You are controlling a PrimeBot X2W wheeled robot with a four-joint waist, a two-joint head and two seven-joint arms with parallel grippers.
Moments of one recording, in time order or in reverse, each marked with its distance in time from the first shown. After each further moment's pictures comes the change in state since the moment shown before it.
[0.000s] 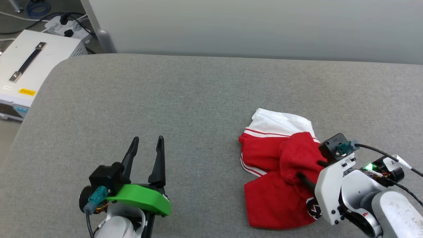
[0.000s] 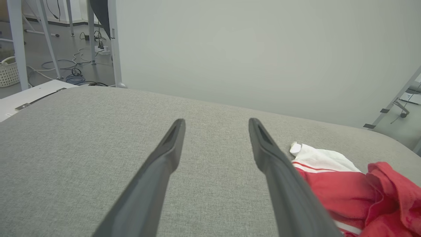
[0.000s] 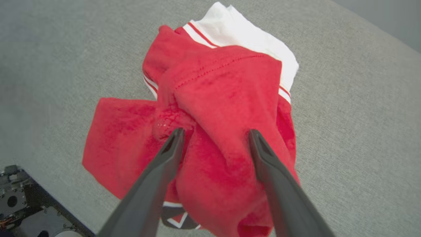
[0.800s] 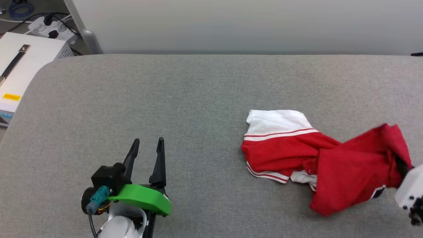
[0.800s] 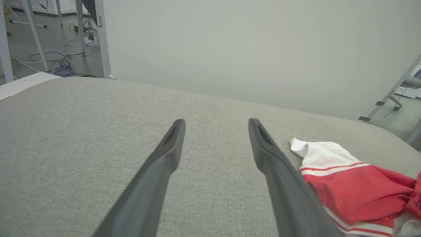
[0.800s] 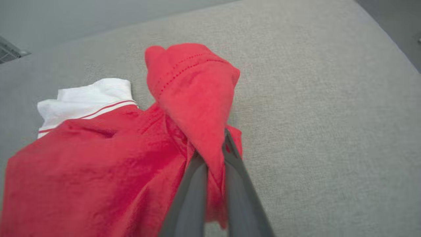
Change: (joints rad) left arm -0.004 -0.059 0.067 0.057 0.054 -0.054 0.000; right arm 0.064 0.166 -0.629 0.118 -0.002 0.000 -0.144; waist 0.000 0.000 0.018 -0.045
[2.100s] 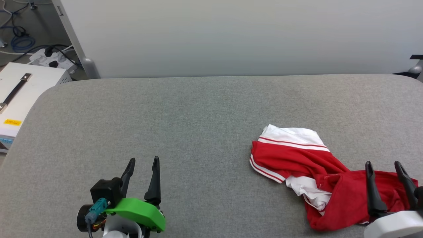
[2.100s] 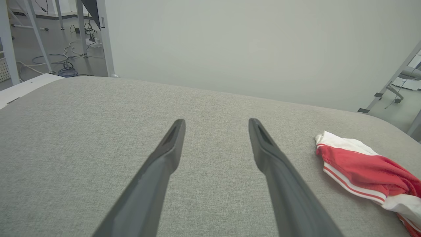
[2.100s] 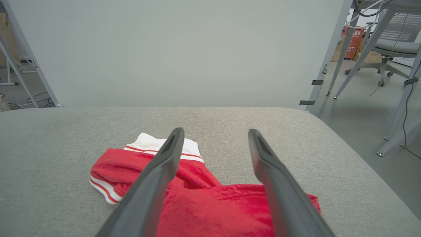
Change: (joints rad) left arm 0.062 0.030 -0.001 0.028 -0.008 0.011 0.026; right arm 0.286 0.139 0.105 -0.236 -0.247 0.000 -0.568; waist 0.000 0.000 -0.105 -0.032
